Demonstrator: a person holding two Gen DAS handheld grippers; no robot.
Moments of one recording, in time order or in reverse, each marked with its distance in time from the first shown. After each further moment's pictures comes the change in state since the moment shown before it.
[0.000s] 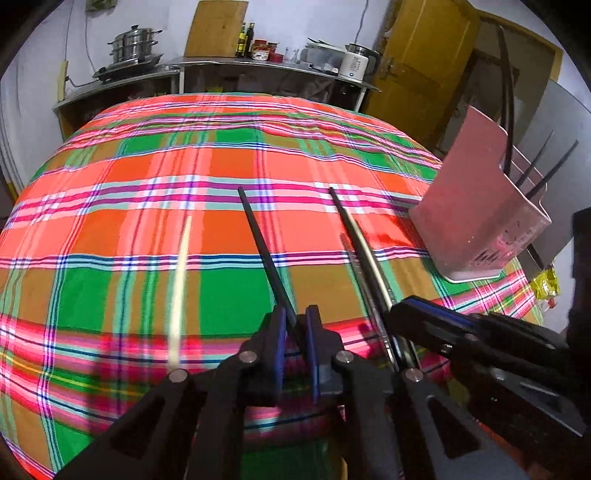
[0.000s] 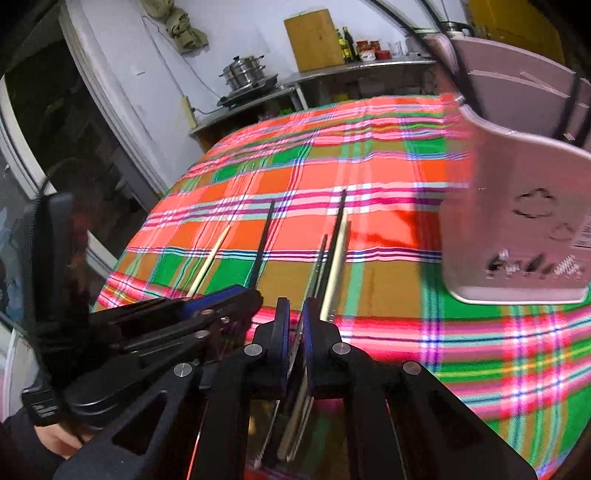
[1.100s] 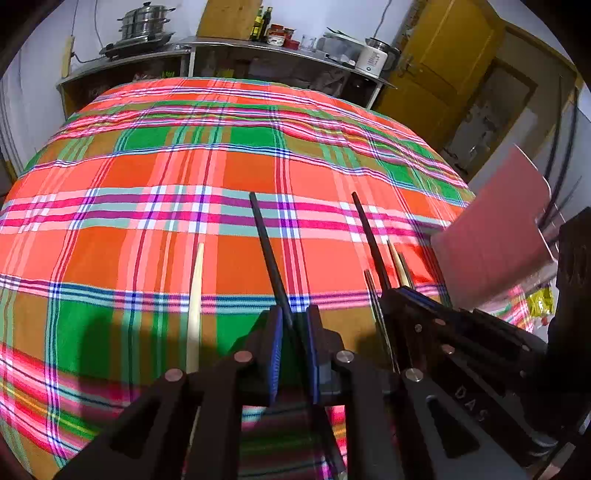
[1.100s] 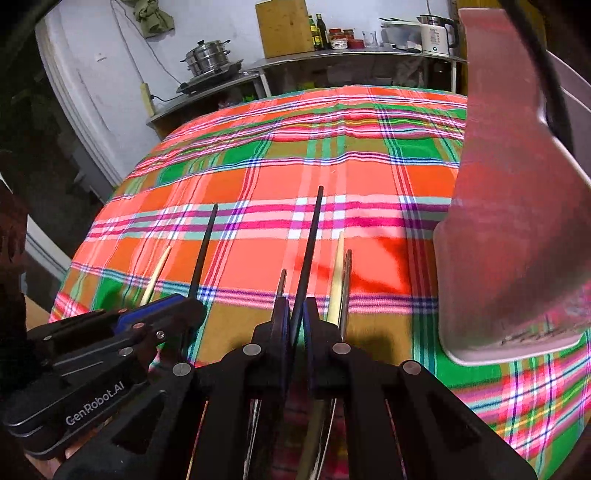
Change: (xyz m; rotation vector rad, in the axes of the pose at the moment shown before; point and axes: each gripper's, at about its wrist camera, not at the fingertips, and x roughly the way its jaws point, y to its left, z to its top) left arm 0.020 0.017 0.034 -0.076 0.064 -0.013; right arm 0.038 -0.010 0.033 0.017 0.047 -0.180
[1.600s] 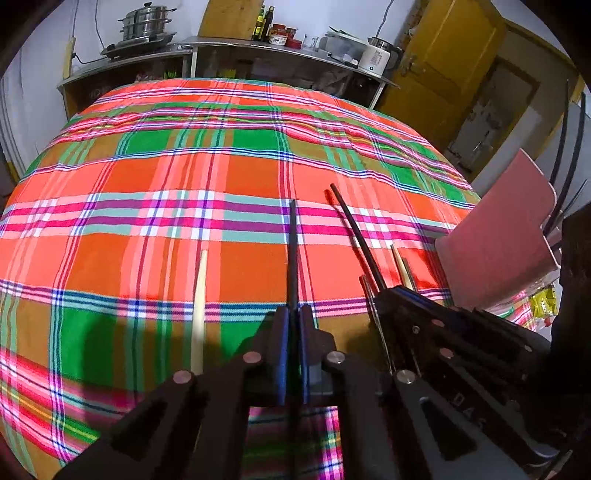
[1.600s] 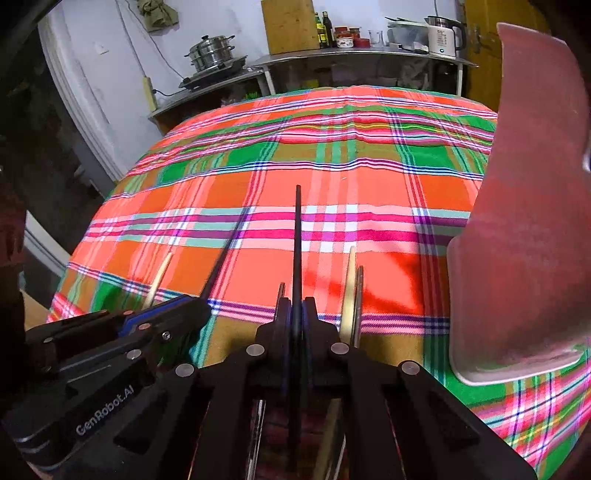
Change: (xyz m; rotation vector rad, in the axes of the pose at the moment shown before) left arm -0.003 0.003 0.004 0.006 0.001 0.011; right arm 0.001 0.007 0.005 -0.023 0.009 0.015
